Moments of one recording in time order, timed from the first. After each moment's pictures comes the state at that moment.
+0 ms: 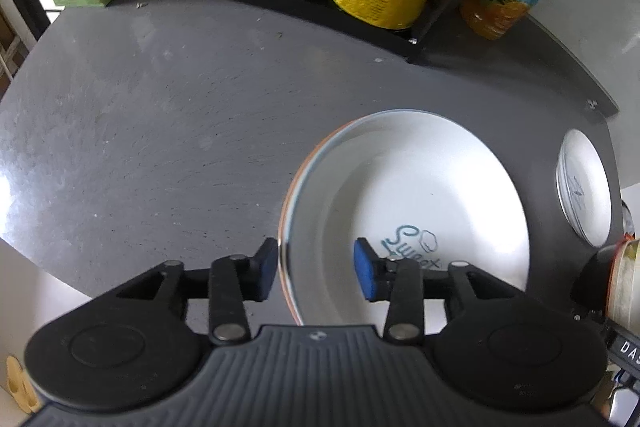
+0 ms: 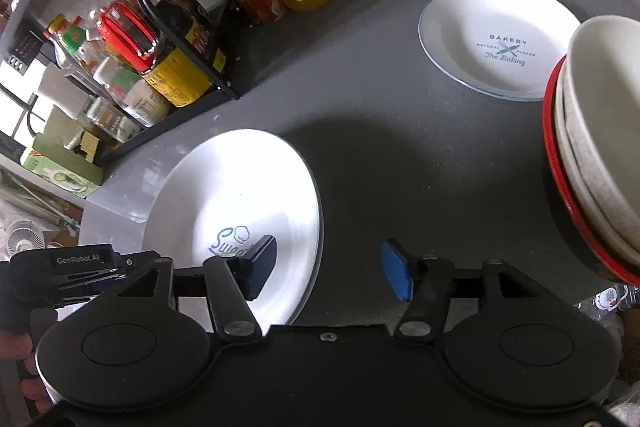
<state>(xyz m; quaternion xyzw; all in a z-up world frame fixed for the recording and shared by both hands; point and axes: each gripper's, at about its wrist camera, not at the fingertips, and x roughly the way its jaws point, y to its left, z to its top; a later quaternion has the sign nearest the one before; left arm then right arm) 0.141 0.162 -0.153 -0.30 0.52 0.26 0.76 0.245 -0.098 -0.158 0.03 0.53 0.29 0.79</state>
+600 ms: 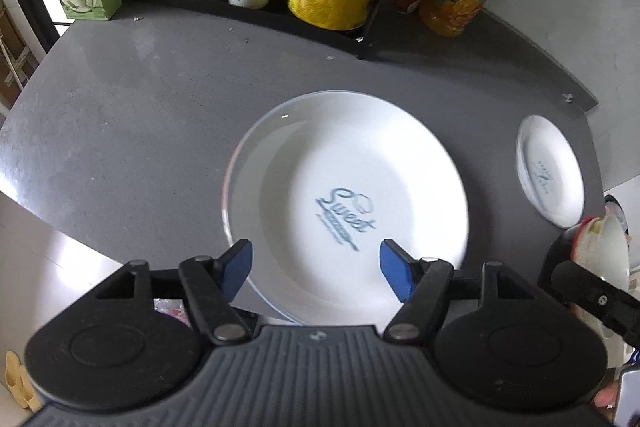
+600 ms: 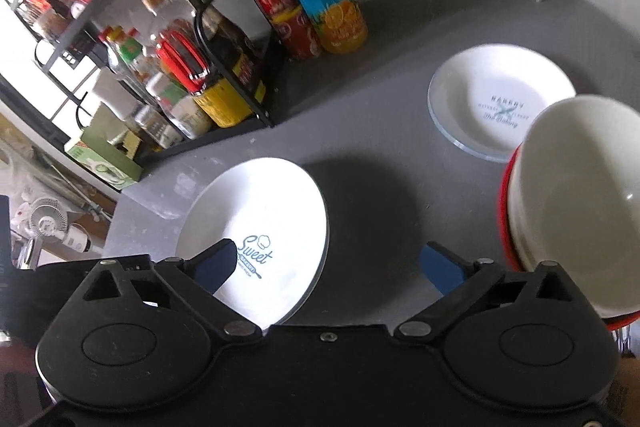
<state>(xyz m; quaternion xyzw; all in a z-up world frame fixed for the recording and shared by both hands) 0.136 0.090 -0.113 -0.29 0.50 0.27 0.77 0.244 -0.132 -0.104 0.02 0.48 0.35 0.80</state>
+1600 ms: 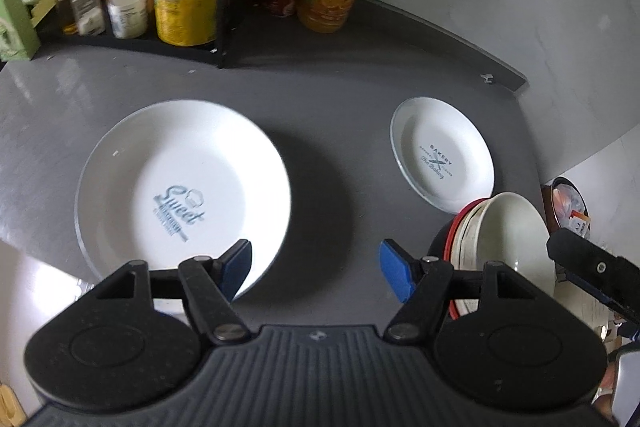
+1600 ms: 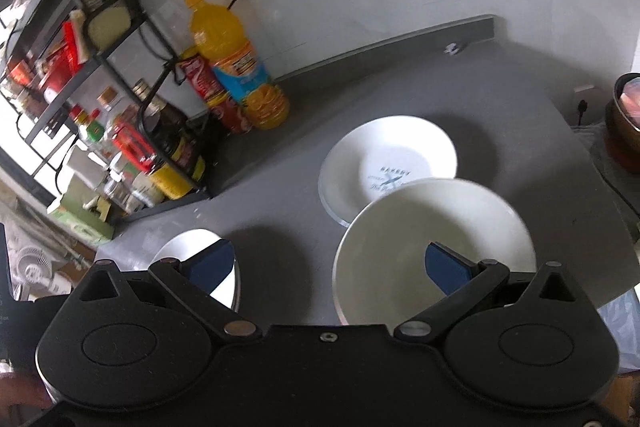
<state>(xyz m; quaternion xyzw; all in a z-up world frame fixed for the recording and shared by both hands) 0.219 -0.015 -0.077 -0.28 0.48 0.22 0.80 0.303 -0.230 -0.070 0.05 0.44 0.30 0.84</state>
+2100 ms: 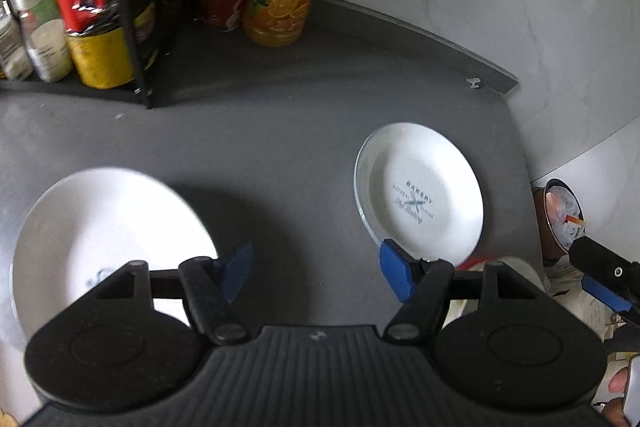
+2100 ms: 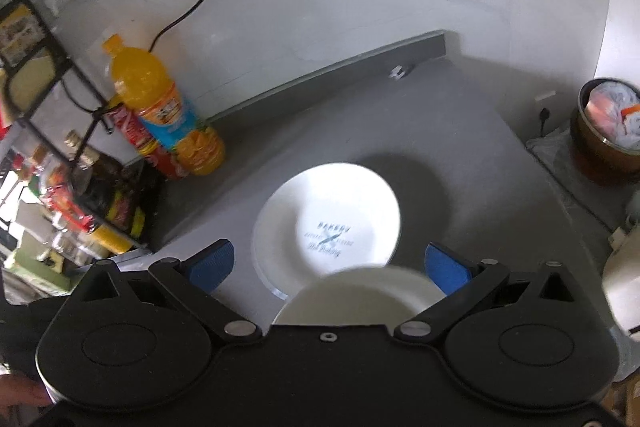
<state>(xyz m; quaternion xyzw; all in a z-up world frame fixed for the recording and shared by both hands) 0.315 0.003 -0.099 -0.27 0.49 0.18 0.80 0.380 -0.238 -0.076 0.05 0.44 0.23 0.86</state>
